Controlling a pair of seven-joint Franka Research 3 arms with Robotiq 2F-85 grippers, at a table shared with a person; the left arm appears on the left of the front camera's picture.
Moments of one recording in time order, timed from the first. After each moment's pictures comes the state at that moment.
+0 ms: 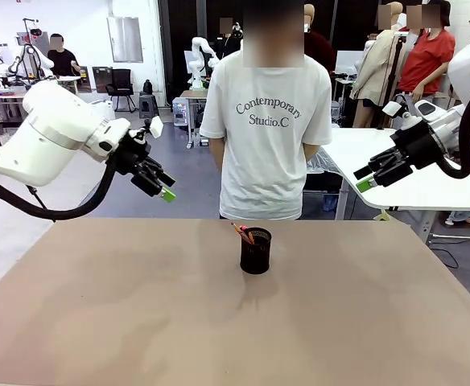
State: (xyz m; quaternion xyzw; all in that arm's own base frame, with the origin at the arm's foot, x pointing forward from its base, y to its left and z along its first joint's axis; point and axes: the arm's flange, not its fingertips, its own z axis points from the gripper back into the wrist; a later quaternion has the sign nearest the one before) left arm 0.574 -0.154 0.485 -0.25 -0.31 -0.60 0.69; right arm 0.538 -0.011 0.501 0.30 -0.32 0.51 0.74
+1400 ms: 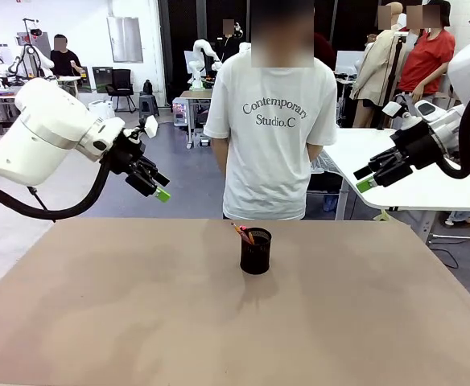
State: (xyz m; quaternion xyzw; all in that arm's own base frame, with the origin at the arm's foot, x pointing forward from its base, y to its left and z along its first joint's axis) left arm 0.571 -0.146 0.487 -0.24 -0.32 -0.60 0.69; right arm 0.538 -0.011 0.501 0.30 -0.32 0.51 0.74
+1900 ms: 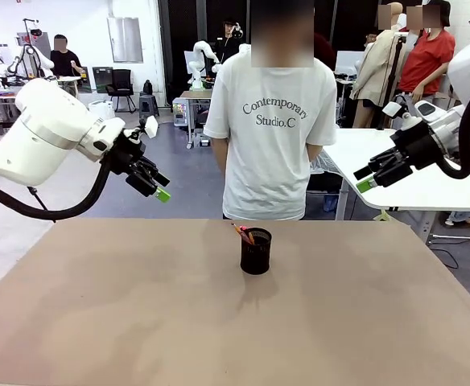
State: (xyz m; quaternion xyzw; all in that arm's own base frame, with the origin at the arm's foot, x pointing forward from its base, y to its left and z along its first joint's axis) left arm 0.571 -0.146 0.487 -0.24 -0.32 -0.60 0.69; right arm 0.538 -0.011 0.501 0.30 -0.32 0.51 0.74
